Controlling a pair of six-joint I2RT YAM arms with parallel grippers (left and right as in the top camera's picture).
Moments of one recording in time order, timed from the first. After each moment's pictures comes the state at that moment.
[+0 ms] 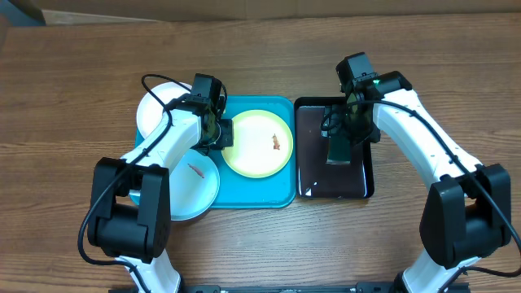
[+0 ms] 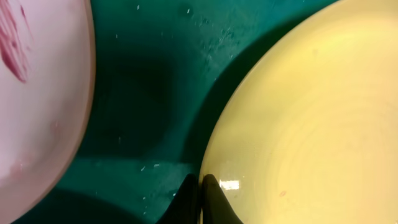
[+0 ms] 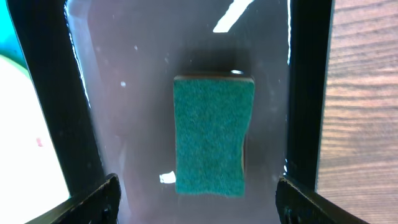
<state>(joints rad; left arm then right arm) -0.21 1.90 1.23 -0.67 0.07 -0.24 0.30 1.85 1.45 -1.02 -0.02 0.41</state>
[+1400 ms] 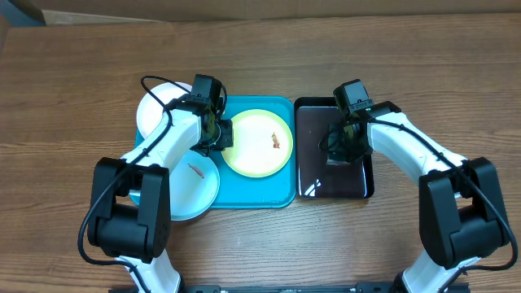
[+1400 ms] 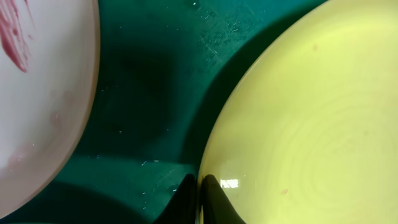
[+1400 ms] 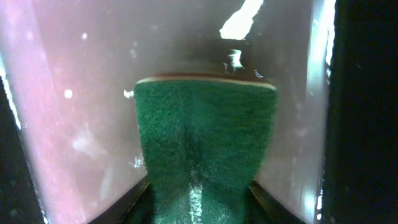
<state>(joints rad) -0.21 1.90 1.23 -0.69 0.07 -0.27 0.30 1.85 1.18 -0.70 0.00 0.41</state>
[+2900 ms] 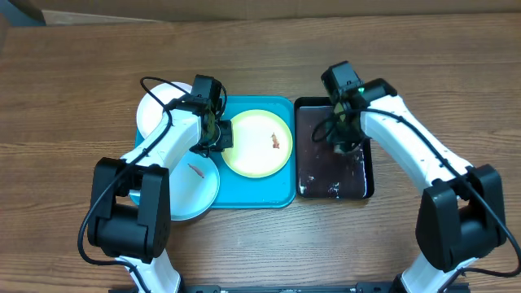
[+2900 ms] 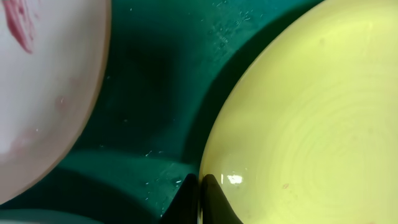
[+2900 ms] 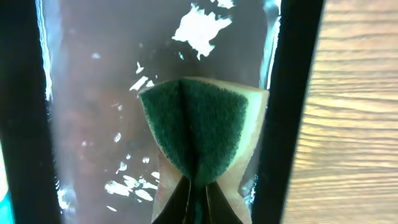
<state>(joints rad) -0.21 1.90 1.23 -0.71 0.06 -0.30 0.37 1.85 1.45 -1.03 0.15 0.30</state>
